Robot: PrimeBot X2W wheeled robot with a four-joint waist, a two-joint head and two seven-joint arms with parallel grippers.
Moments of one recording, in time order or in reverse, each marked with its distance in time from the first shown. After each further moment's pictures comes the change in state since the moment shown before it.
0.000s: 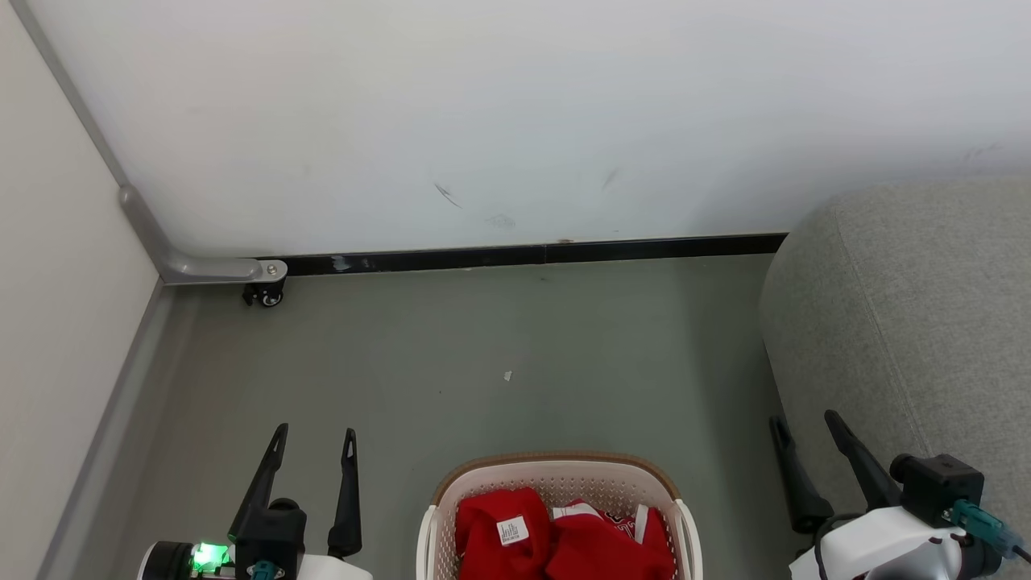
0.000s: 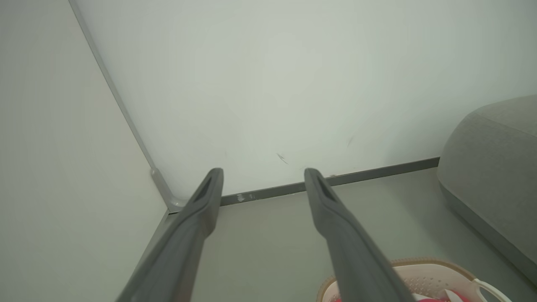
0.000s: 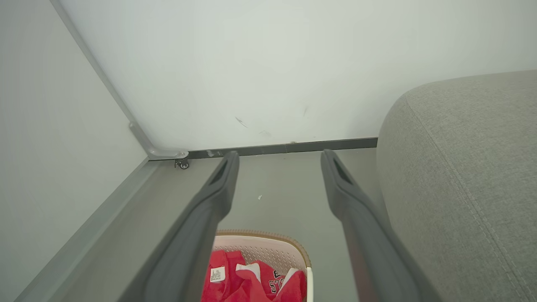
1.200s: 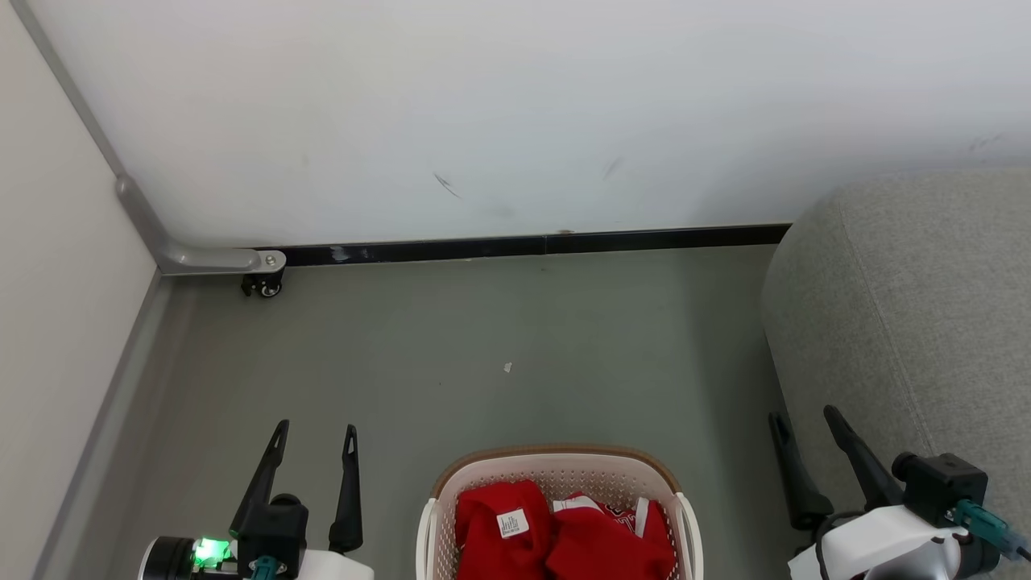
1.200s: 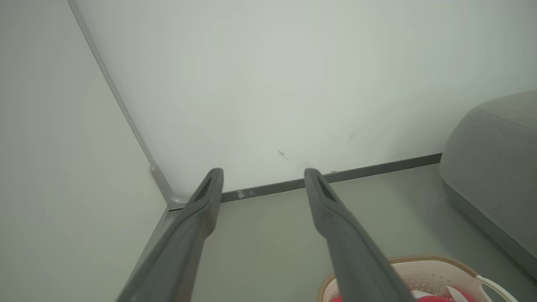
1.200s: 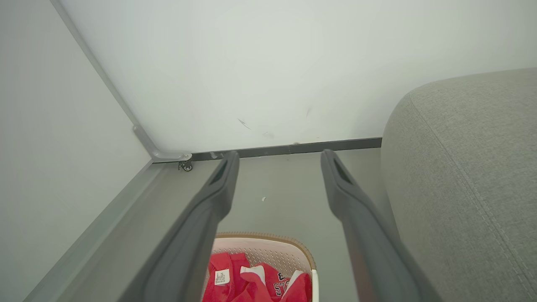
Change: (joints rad) left arm -0.011 -0.001 -0.001 0.010 0.002 0.002 0.000; right arm 0.002 0.000 0.005 -0.016 0.018 0.000 -0.009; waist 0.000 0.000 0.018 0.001
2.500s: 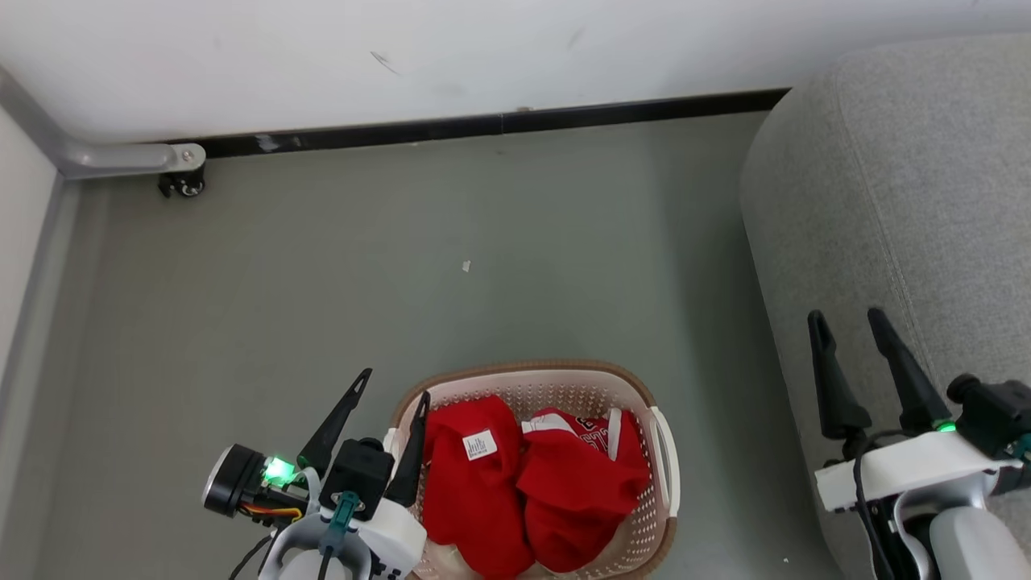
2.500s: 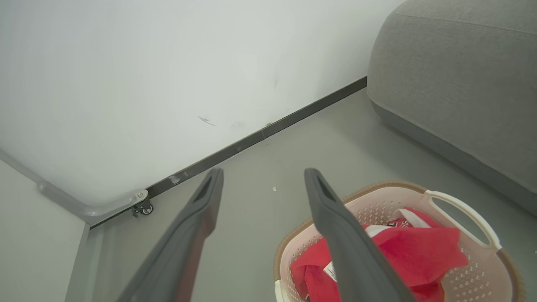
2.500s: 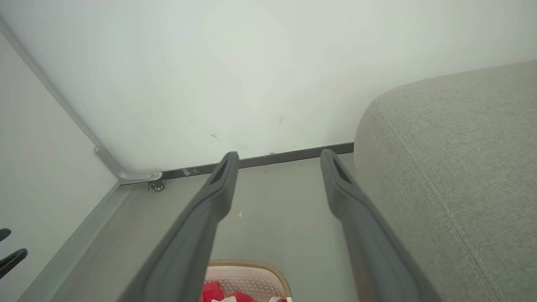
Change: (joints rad) left arm -0.218 0.004 -0.153 0.210 0.106 -0.088 0.000; right arm -0.095 0.000 -0.065 -0.102 0.018 0.000 -0.004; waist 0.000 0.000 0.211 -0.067
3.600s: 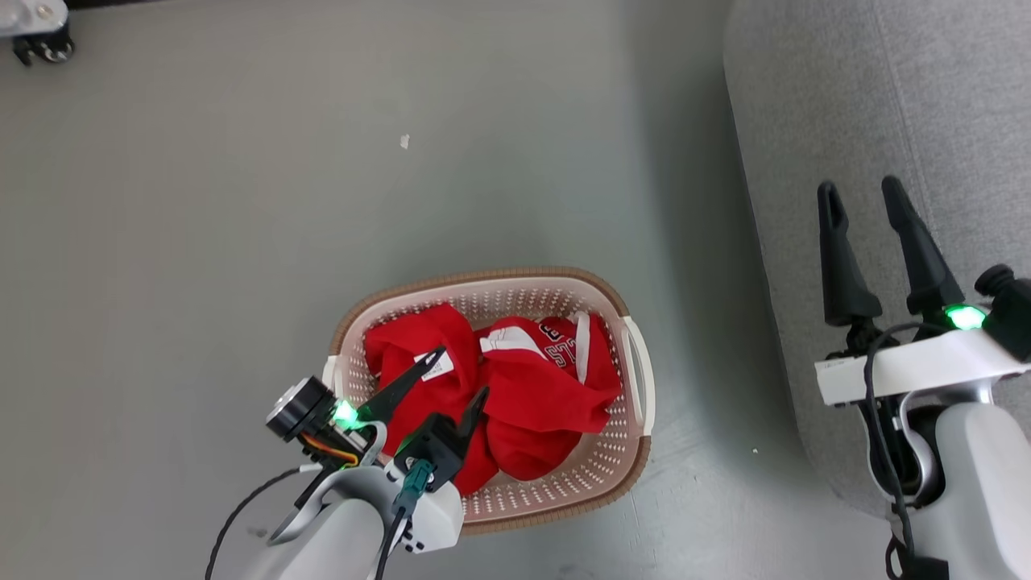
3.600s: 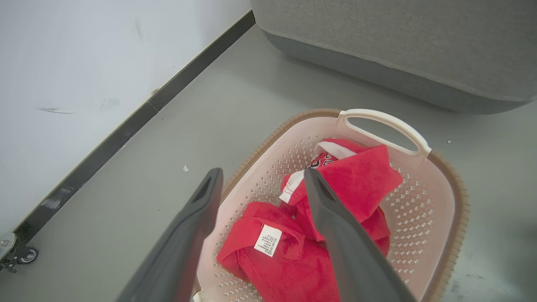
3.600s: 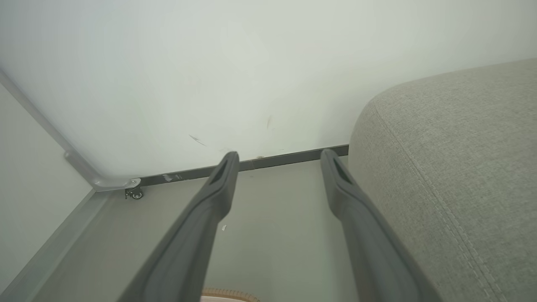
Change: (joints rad) left arm -0.210 -0.003 -0.198 0.185 0.131 -0.098 0.000; right arm -0.213 -0.001 0.017 -0.036 0.026 0.000 -0.010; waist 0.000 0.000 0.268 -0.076
